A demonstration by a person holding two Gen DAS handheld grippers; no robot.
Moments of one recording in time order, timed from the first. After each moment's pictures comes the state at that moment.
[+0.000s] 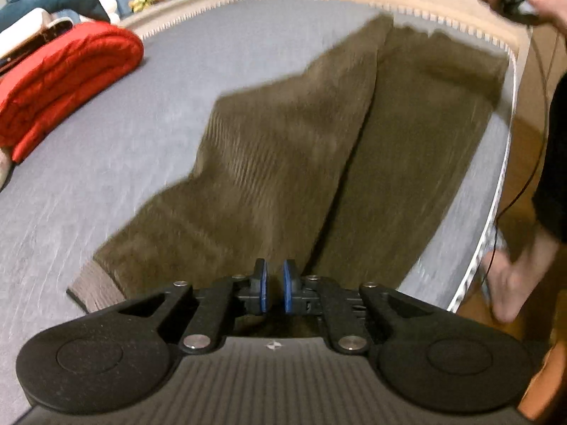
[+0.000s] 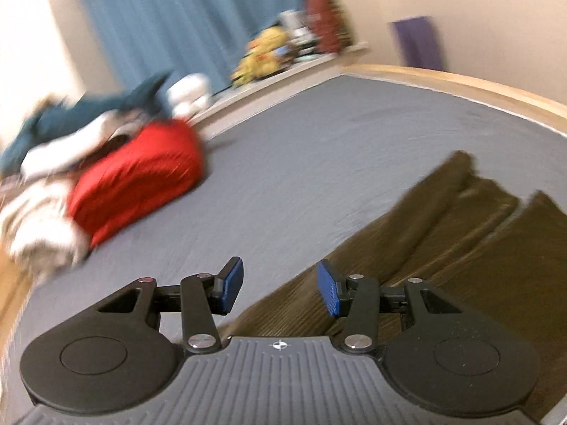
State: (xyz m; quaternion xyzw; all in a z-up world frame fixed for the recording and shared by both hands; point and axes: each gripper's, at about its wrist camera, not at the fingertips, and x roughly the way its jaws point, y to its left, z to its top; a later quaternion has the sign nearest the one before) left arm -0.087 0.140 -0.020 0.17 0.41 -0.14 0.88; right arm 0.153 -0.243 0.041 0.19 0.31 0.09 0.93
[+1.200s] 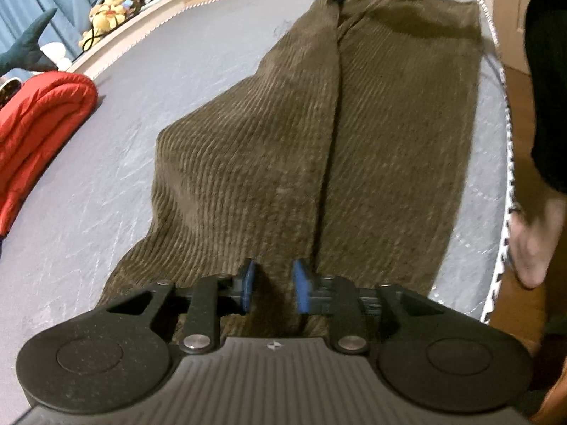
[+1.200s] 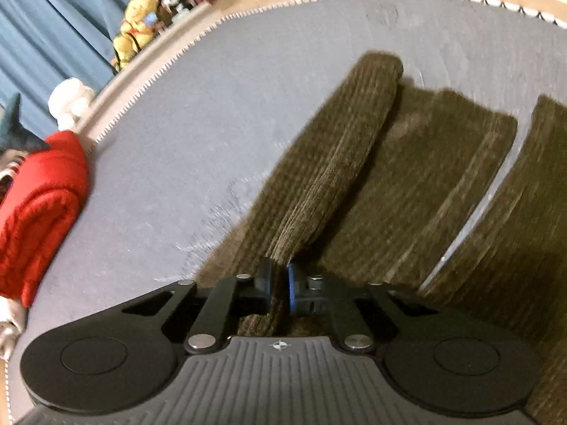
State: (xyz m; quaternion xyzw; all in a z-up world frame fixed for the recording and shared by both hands) left arm -0.046 0.089 -0.056 0.29 0.41 -0.17 0.85; right arm 0.309 -0.301 -0.089 0.28 0.40 -0.01 0.87
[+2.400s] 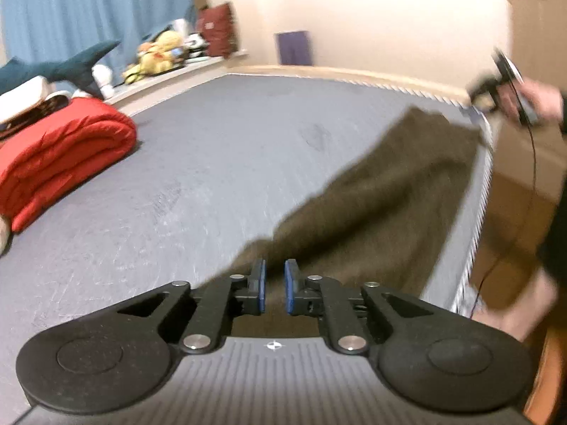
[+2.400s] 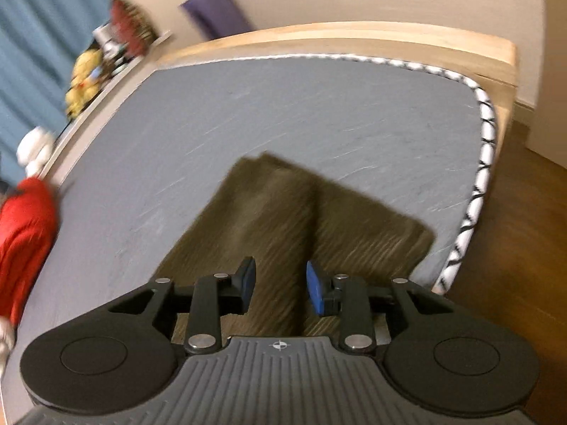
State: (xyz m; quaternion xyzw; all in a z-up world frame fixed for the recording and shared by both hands) left arm -0.074 0.120 0.071 0.15 0.32 -0.17 0.92; right arm 0.129 -0.512 -0.025 0.30 0.40 -0.11 0.86
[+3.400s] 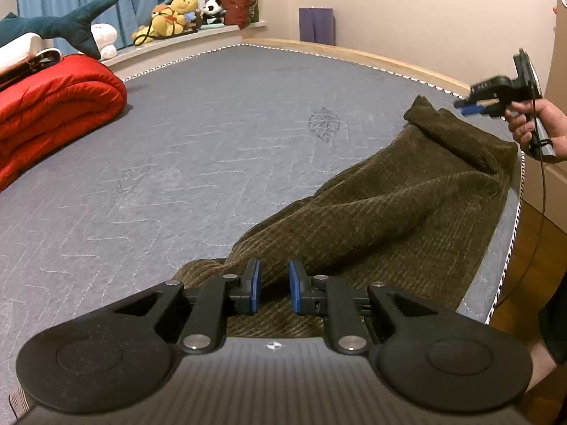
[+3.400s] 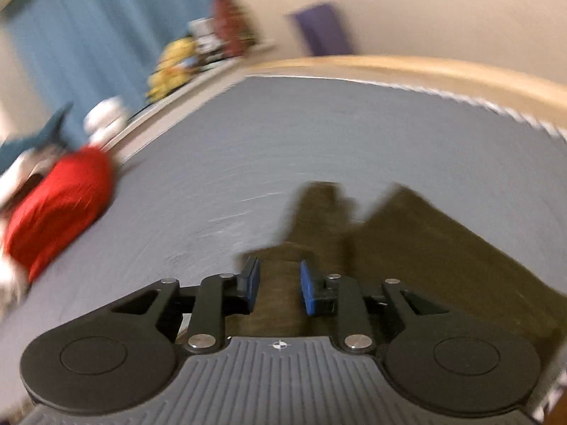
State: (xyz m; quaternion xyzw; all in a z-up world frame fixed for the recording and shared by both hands) left arm 0.000 0.047 0.016 0.11 0.36 -0.14 0.92; right arm 0.199 -0.438 -0.052 0.24 0.33 0.00 0.91
